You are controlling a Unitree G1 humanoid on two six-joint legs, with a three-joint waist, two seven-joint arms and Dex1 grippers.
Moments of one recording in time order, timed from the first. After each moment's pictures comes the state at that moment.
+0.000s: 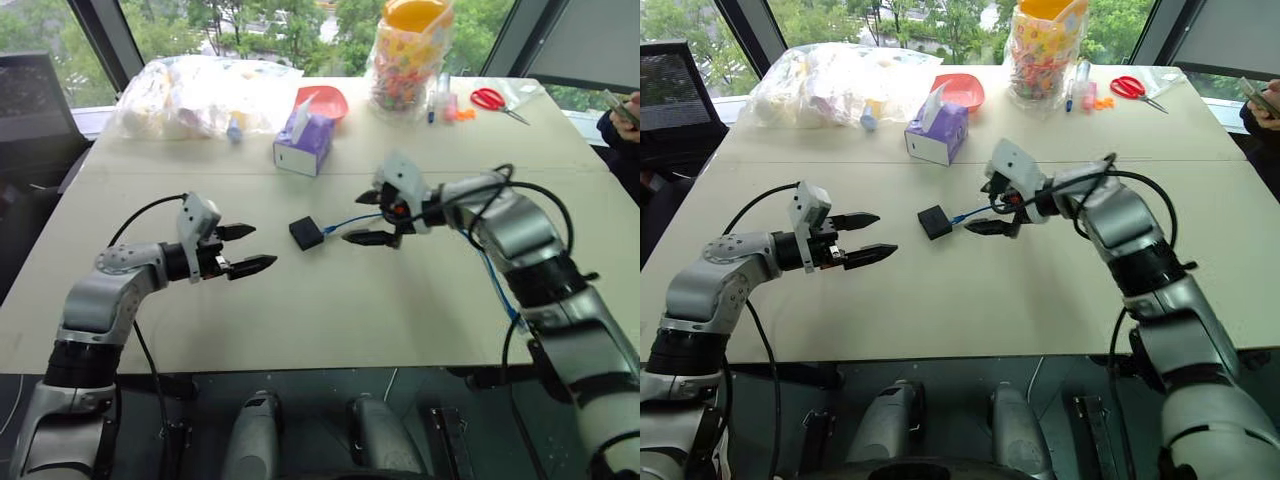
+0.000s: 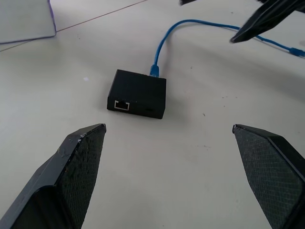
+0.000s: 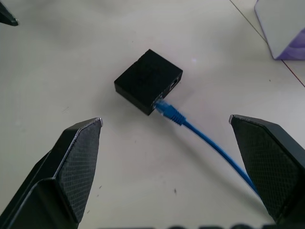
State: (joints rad) left arm -0.40 0.65 0.03 -0.04 -0.48 0.56 -0.97; right arm -0.98 -0.55 0.39 0.36 0.21 0.59 1.06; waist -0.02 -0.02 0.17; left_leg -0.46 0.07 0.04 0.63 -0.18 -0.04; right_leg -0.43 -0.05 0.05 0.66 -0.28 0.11
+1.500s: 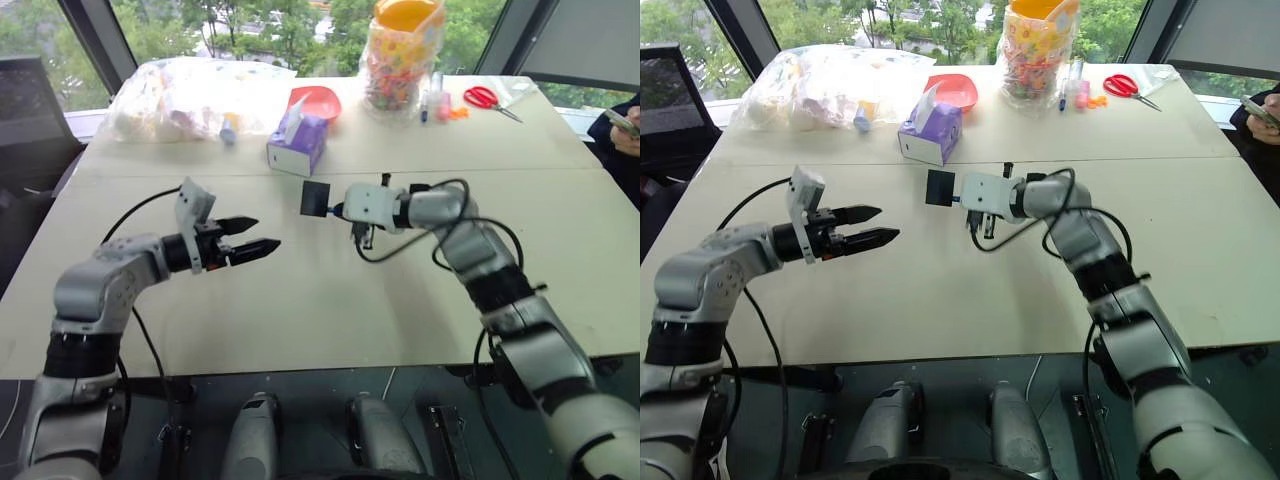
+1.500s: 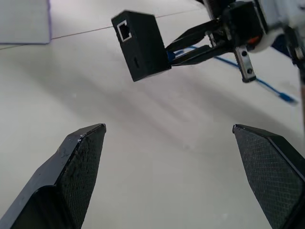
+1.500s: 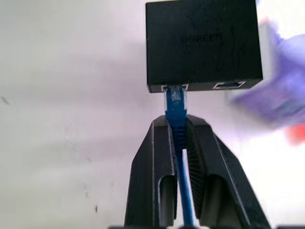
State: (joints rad) left arm -0.50 0.63 0.09 -0.04 -0.63 0.81 -0.93; right arm -0.77 -0.48 0.31 0.23 -0.29 -0.04 0.88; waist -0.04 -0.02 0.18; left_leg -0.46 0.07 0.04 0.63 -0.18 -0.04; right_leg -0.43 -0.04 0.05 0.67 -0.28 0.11
